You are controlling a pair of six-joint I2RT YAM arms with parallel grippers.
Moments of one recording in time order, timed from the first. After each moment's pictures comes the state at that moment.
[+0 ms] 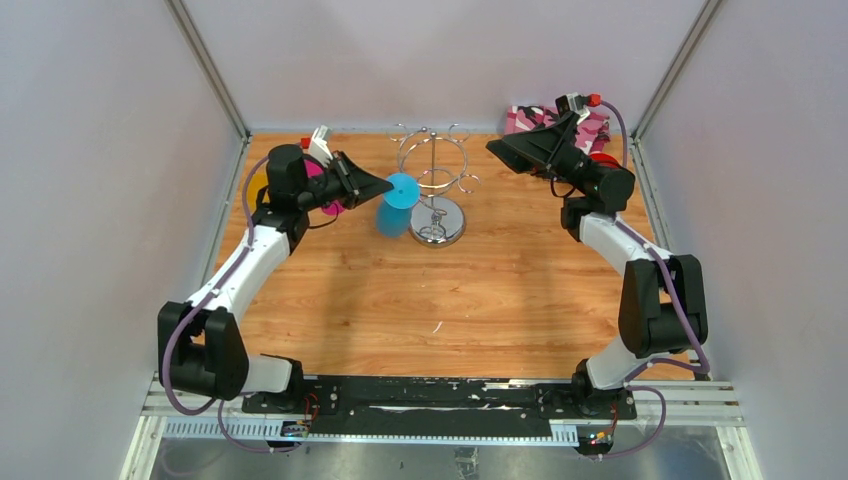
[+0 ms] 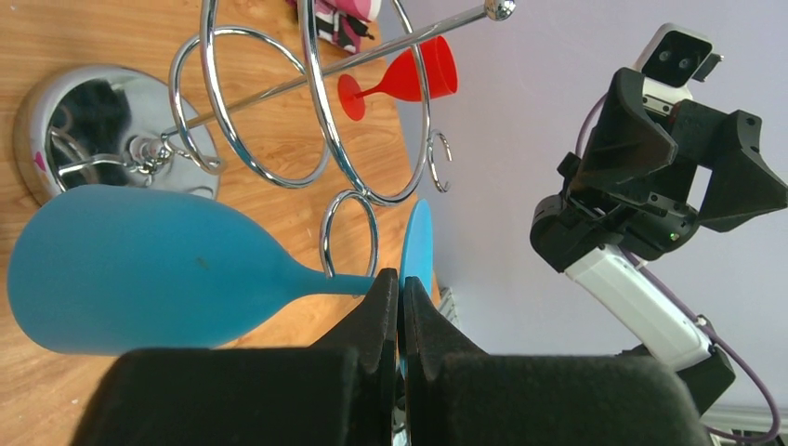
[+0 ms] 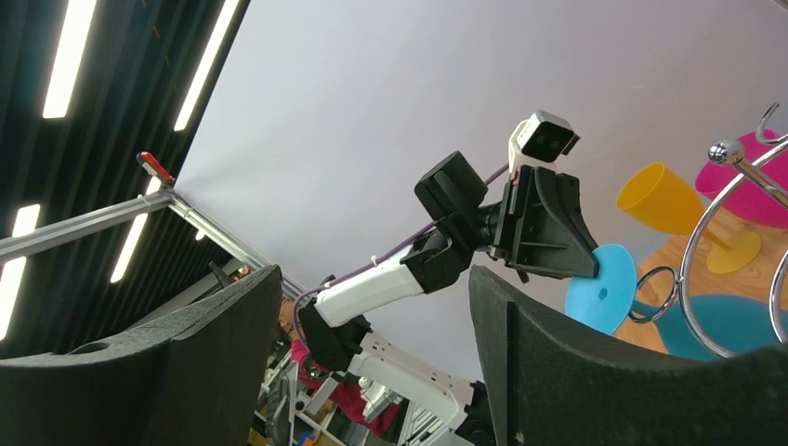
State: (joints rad) left arm -0.17 1.34 0.99 0.13 0.75 -0.96; right arm 0.13 1.57 1.02 1.44 -0.90 1.82
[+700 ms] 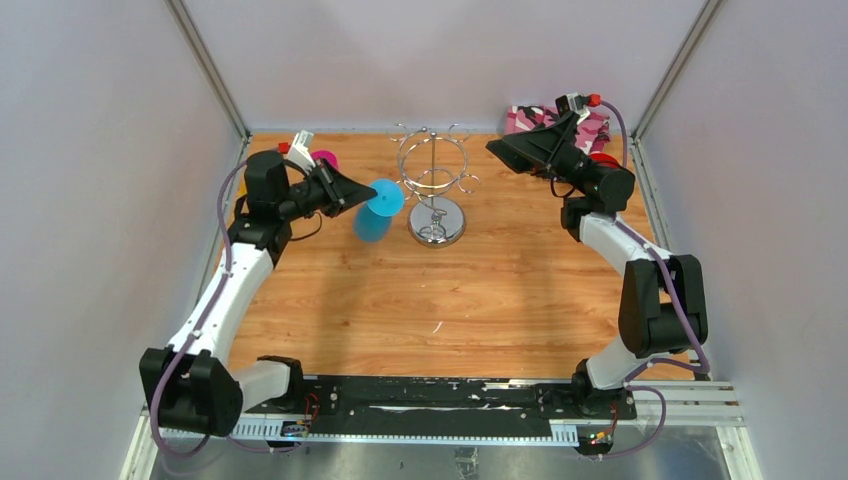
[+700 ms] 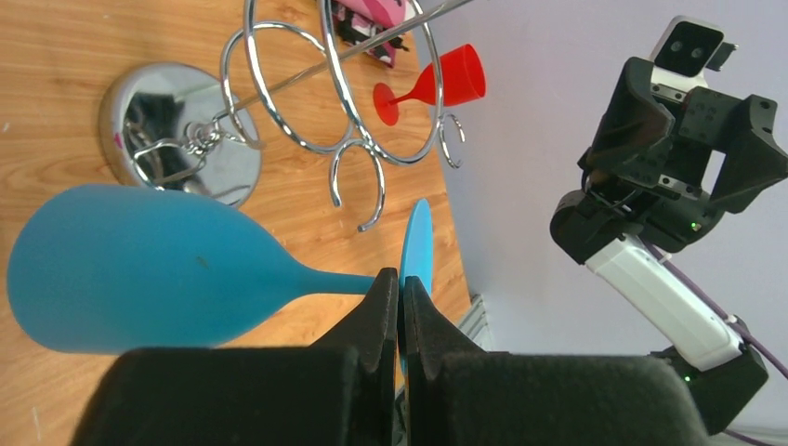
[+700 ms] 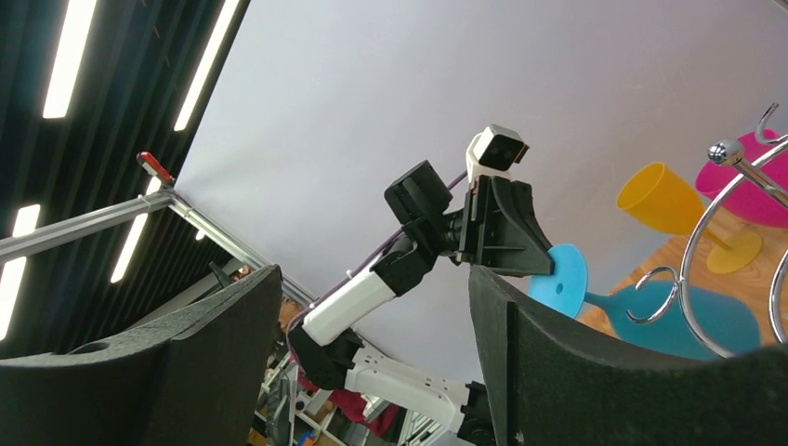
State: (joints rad) left arm -0.12 1.18 0.98 -0.06 0.71 -0.87; right arm 0.13 1.57 1.02 1.44 -0.90 1.82
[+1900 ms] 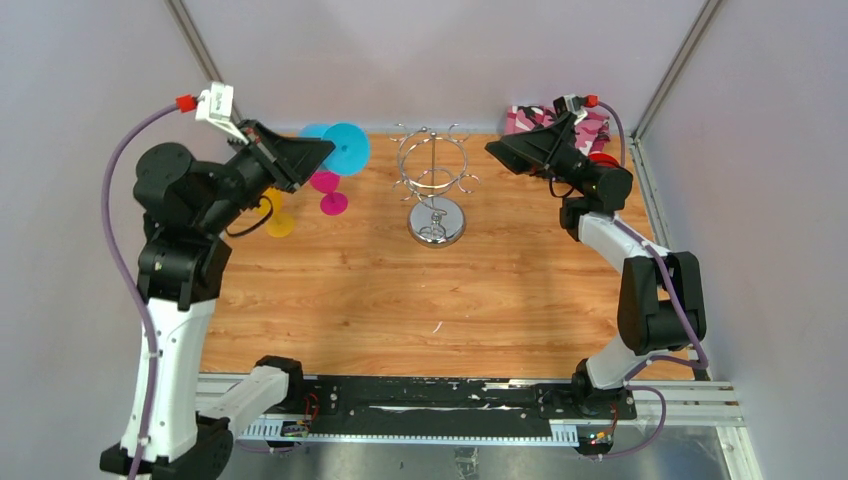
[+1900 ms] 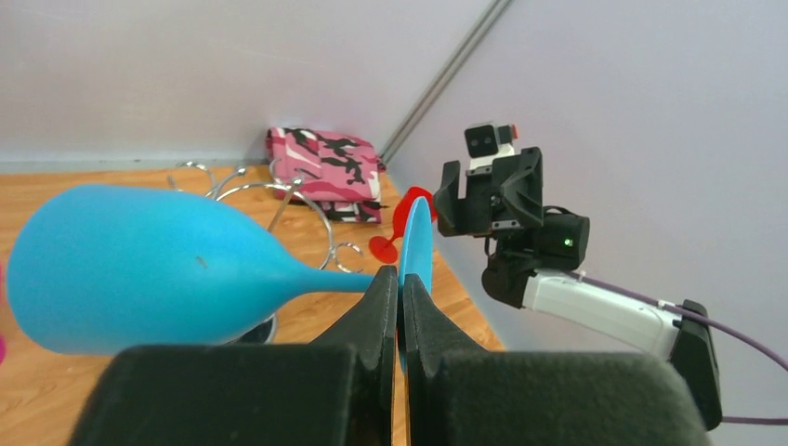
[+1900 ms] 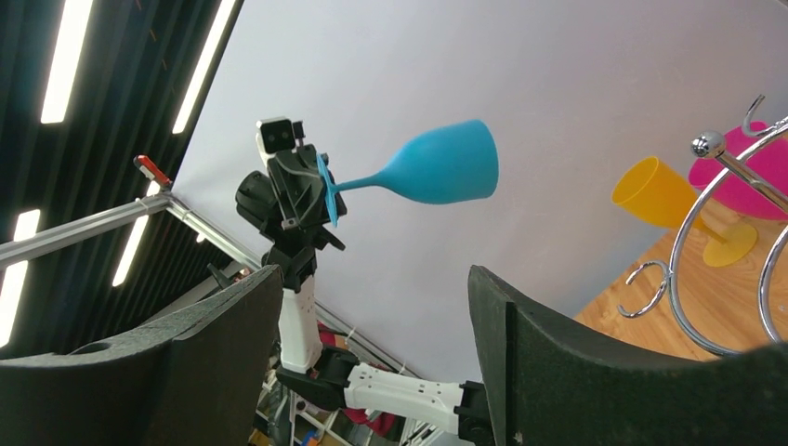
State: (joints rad) left arm -0.16 0.93 1.50 -0.48 0.47 -0.61; right arm 0.13 1.59 1.02 1.44 -0.91 1.82
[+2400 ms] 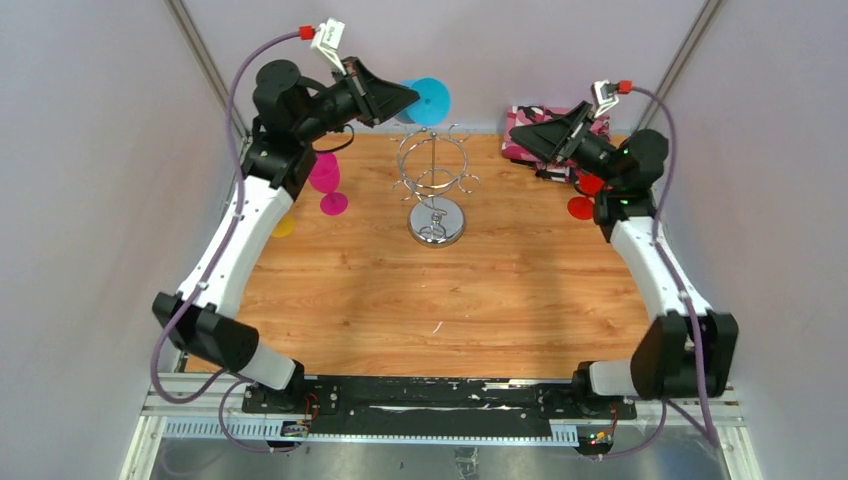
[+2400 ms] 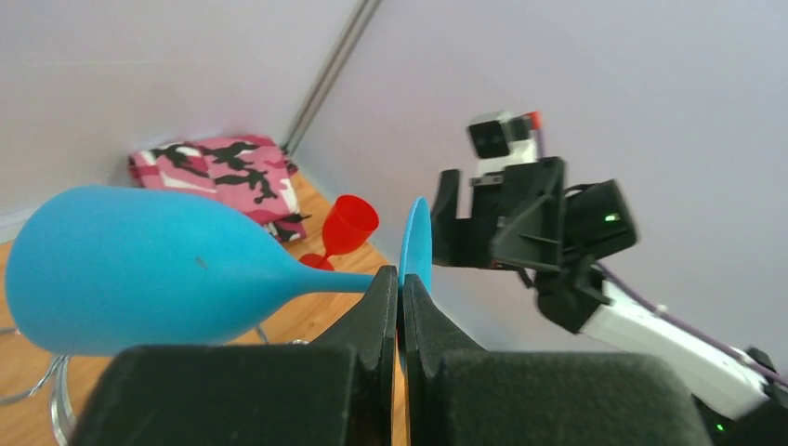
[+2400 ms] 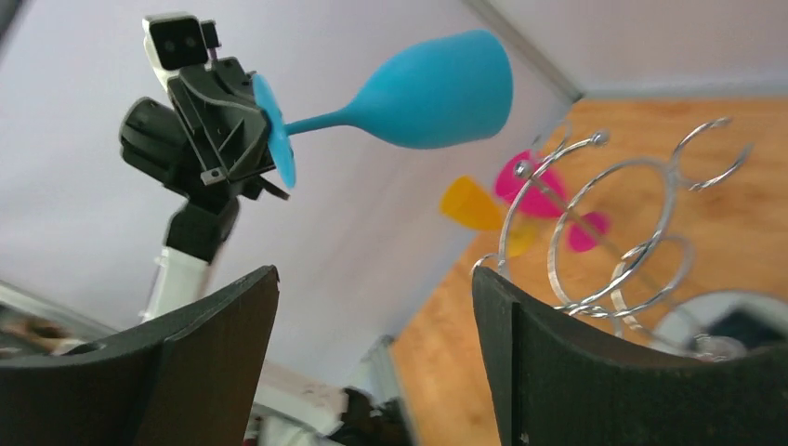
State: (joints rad) left arm -0.34 1.45 1.69 -0.08 0.61 -0.65; right arm 0.04 1.39 1.07 0.79 -0.96 1.34
